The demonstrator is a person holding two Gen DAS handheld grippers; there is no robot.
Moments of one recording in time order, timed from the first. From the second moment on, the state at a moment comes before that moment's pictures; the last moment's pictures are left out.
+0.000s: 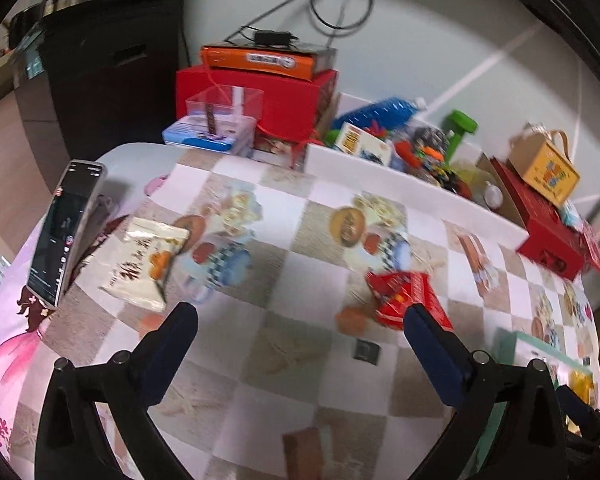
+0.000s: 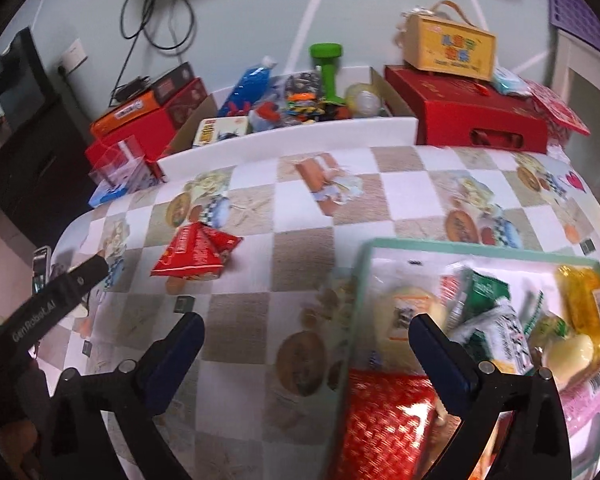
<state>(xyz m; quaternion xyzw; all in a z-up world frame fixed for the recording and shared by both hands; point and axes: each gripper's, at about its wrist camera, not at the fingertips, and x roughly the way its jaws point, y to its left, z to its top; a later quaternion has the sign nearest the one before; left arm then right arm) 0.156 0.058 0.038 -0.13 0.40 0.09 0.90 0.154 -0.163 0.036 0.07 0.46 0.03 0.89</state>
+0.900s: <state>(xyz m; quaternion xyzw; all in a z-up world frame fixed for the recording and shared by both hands) 0.181 0.158 0.003 -0.14 0.41 0.16 0.89 0.208 -0.082 0.026 0.04 0.38 0.09 0.92</state>
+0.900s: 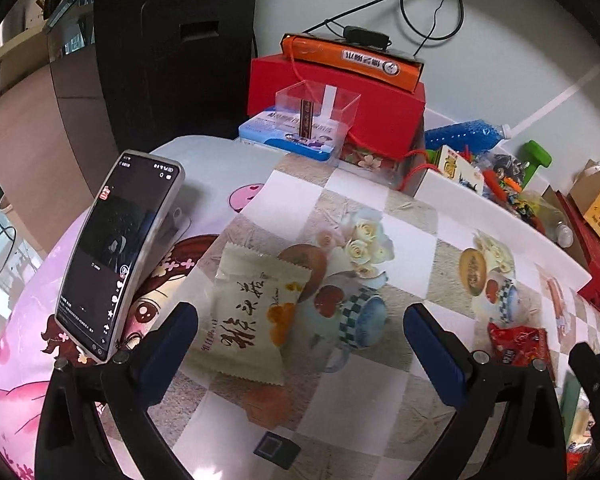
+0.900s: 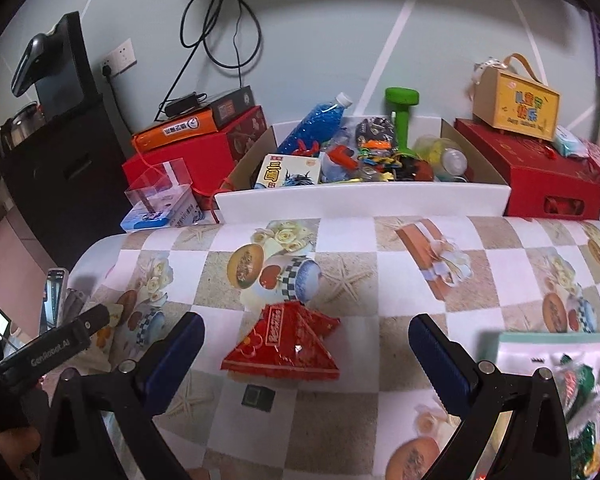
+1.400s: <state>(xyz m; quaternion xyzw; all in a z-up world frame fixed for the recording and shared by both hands) 0.193 0.167 -0.028 -0.16 0.42 0.16 0.88 0.225 -0.077 -0.010 0.05 0.40 0.09 0.91</state>
